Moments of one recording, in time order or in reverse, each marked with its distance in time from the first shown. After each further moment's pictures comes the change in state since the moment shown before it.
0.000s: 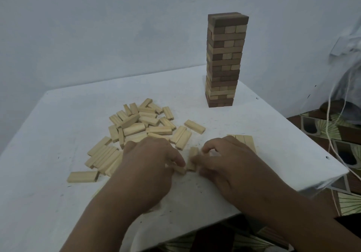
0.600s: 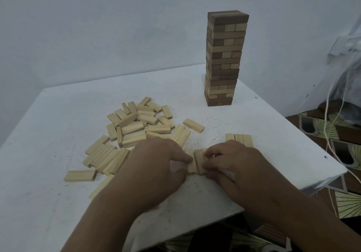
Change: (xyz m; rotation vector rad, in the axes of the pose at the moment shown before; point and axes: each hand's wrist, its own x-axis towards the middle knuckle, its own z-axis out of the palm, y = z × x) left_hand 0.007 -0.006 0.012 -0.168 0.041 0.146; right_hand -0.007 0.012 0.004 0.098 0.131 -0.073
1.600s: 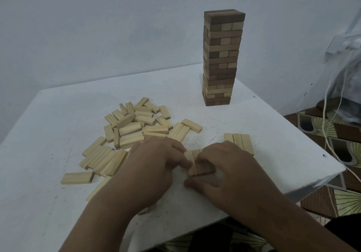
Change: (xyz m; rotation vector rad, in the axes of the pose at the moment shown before) left_hand 0.009 -0.006 0.003 -0.016 -0.075 -0.040; right_hand 0.003 -0.025 0.003 0.039 0.001 0.160
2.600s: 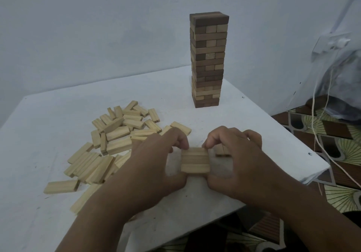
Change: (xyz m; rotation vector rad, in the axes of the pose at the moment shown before) left_hand 0.001 0.019 0.004 -0.122 0.052 0.080; right_hand 0.000 0.024 -0.036 0.073 -0.067 0.089
